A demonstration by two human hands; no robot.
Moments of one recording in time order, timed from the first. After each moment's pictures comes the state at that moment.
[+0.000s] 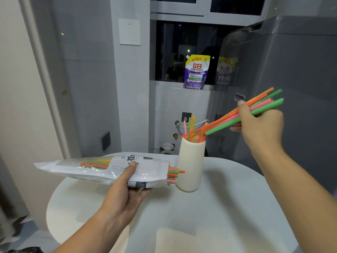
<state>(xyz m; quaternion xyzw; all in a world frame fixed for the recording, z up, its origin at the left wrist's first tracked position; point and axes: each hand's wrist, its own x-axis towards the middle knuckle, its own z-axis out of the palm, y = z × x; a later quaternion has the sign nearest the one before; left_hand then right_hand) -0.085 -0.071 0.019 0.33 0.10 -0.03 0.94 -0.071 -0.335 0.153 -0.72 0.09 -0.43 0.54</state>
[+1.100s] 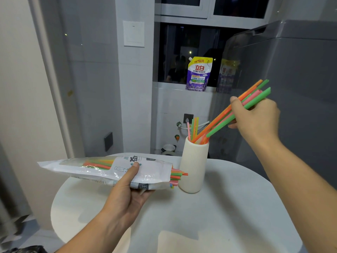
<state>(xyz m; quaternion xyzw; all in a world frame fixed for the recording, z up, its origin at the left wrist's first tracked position) -0.088 -0.064 0.018 0.32 0.10 -0.05 0.94 -0.066 -0.321 0.171 -0.79 0.07 -0.42 0.45</state>
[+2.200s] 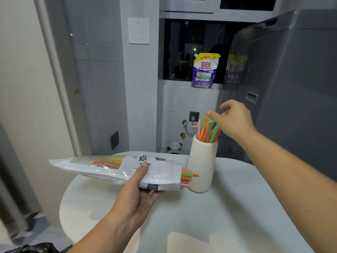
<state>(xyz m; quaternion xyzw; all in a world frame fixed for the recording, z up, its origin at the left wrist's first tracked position) -0.090 -0.065 0.019 0.31 0.09 -0.07 0.94 0.004 -0.304 0.144 -0.89 0.08 -0.29 0.34</state>
